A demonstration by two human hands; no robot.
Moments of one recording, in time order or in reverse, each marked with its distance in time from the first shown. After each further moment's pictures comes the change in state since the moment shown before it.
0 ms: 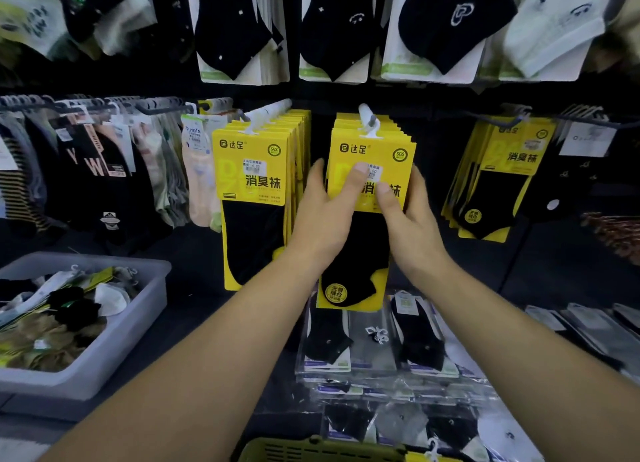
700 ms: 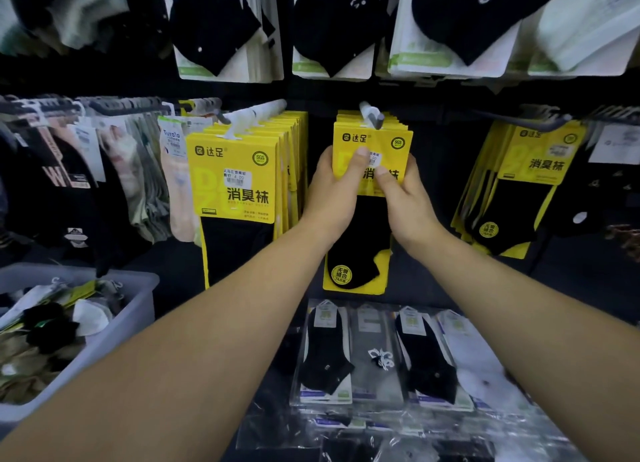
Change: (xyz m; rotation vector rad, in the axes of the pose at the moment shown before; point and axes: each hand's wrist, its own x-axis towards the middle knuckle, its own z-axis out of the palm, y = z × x) left_hand 0.079 -0.022 0.023 -0.010 -0.009 0.014; right_hand 0.087 0.046 0.012 0.051 -0.012 -0.001
